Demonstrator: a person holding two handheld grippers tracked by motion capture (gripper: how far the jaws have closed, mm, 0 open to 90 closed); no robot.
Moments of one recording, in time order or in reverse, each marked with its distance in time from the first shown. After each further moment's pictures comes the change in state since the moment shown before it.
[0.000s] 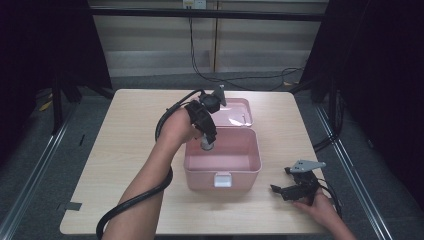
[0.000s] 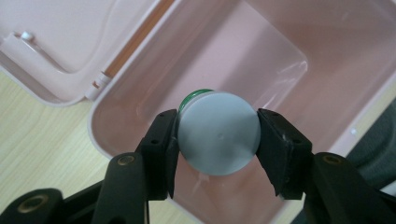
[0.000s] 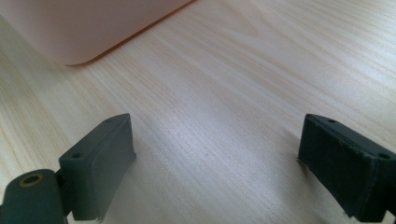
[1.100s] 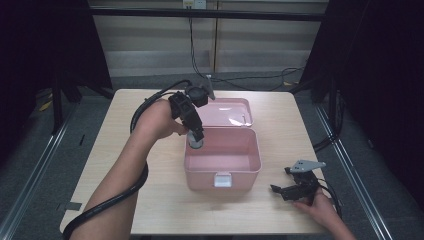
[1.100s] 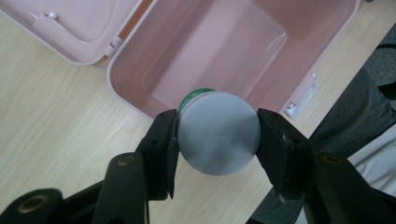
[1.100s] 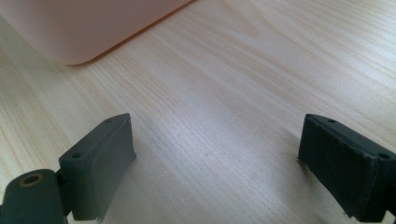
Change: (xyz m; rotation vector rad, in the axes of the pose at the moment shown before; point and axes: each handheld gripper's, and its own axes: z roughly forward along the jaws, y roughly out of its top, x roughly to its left) left arm -0.005 -0.026 -0.055 0.012 -0.020 0.038; right arm 0.000 0.000 0.000 0.000 0.000 -0.001
